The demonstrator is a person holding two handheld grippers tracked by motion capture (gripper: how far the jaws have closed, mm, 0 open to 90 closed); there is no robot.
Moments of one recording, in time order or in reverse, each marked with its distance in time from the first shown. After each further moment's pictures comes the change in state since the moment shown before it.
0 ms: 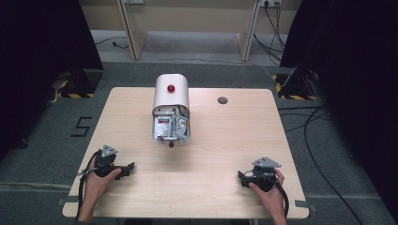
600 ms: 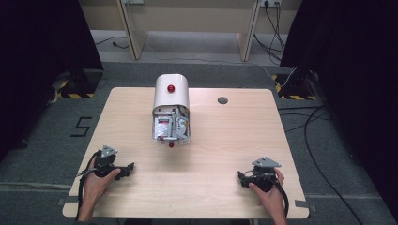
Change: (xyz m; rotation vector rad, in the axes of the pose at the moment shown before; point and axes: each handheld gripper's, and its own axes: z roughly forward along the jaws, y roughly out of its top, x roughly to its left) left arm 0.000 -0.001 -0.001 0.000 0.001 -0.001; right arm 0.000 0.000 0.001 0.004 -0.002 0.001
